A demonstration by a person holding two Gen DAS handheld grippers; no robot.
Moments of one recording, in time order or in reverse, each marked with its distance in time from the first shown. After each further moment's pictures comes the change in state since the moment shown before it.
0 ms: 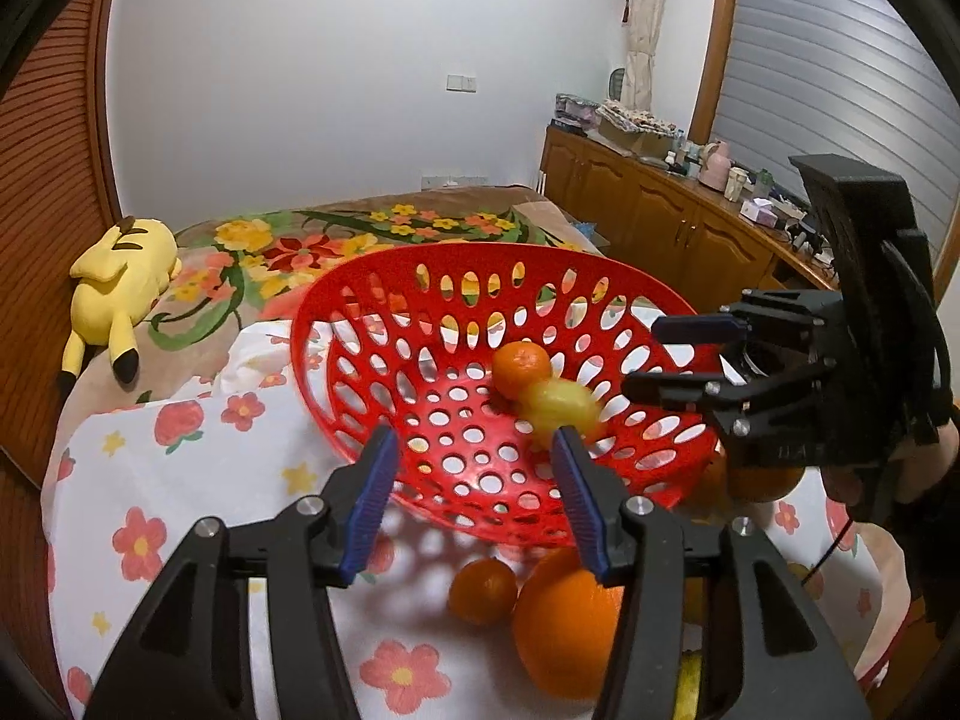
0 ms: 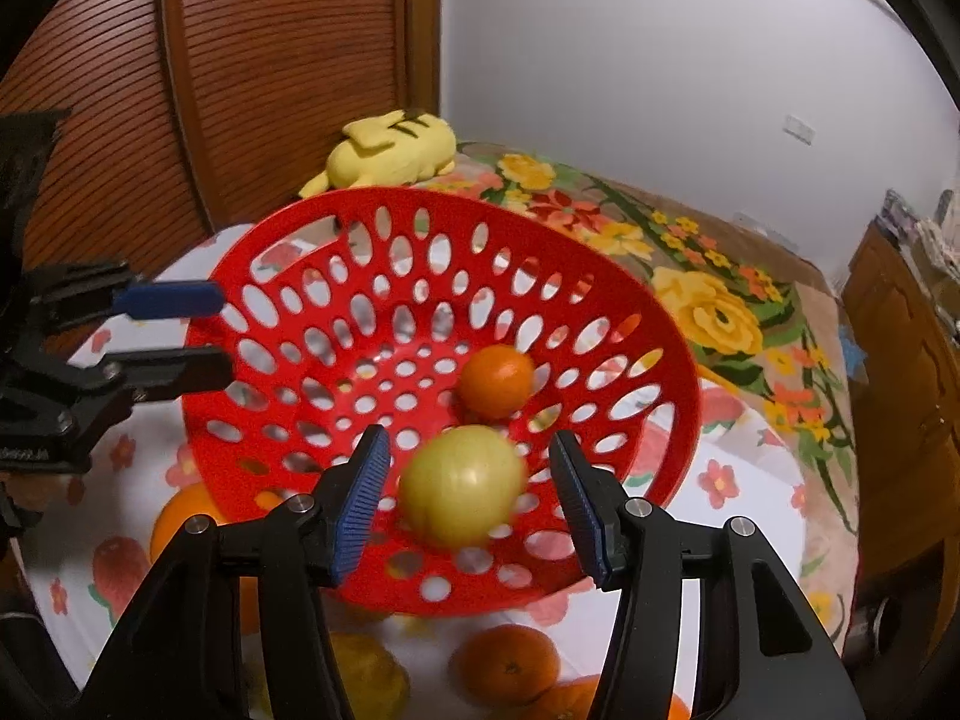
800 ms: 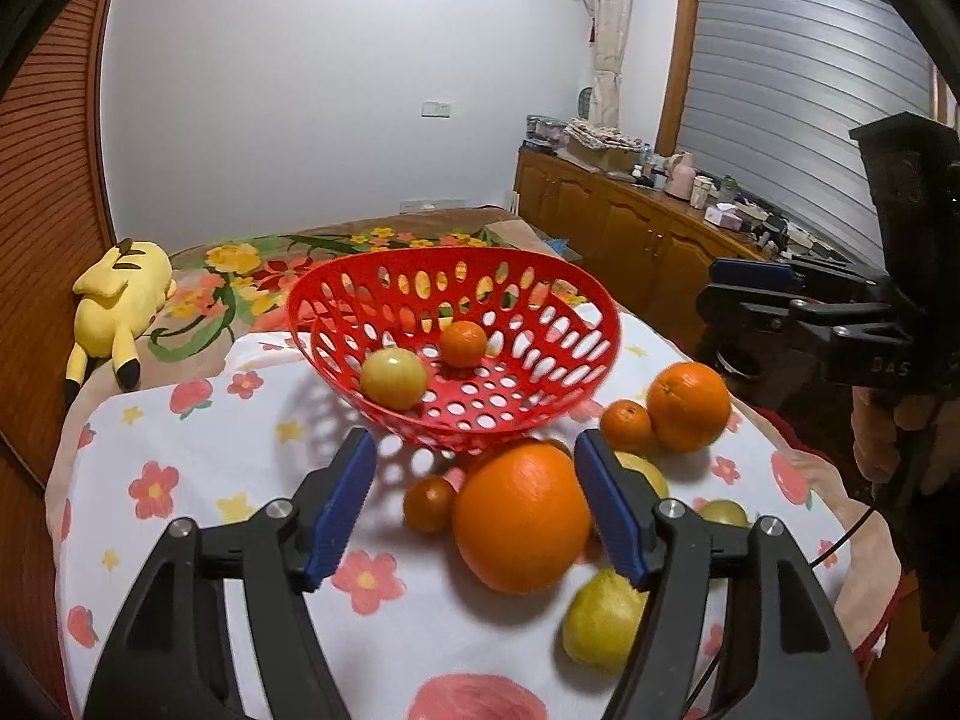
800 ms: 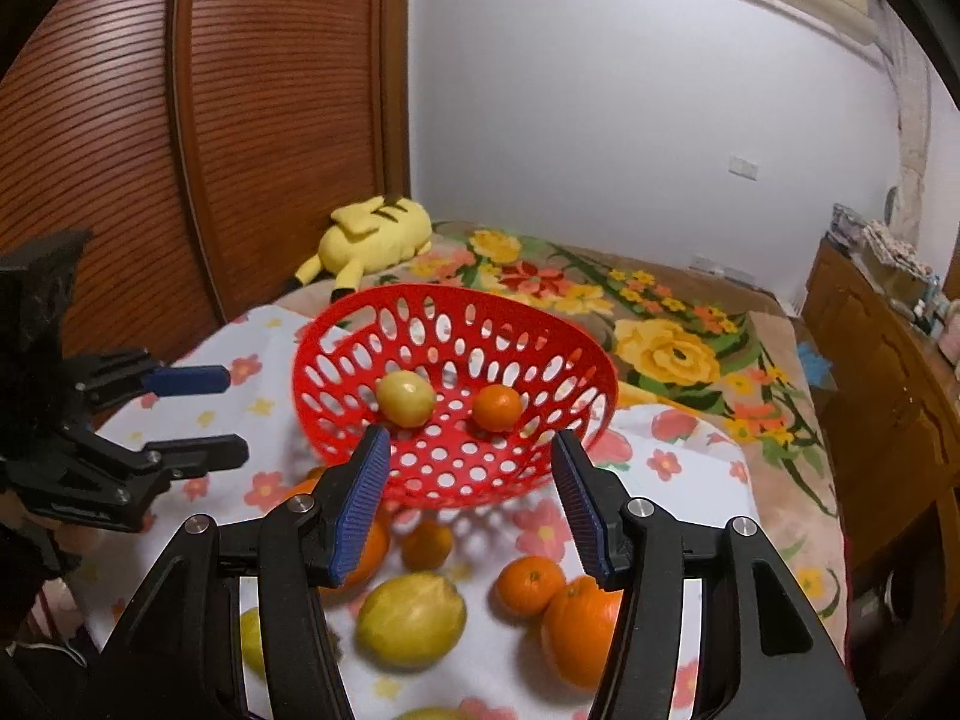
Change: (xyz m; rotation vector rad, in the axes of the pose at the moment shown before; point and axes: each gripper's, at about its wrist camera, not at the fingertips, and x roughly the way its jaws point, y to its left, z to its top) left arm -0.068 -0.030 -0.038 0.041 -0.055 -0.042; right arm -0.117 0.027 -0.031 0.093 -0.197 -0.057
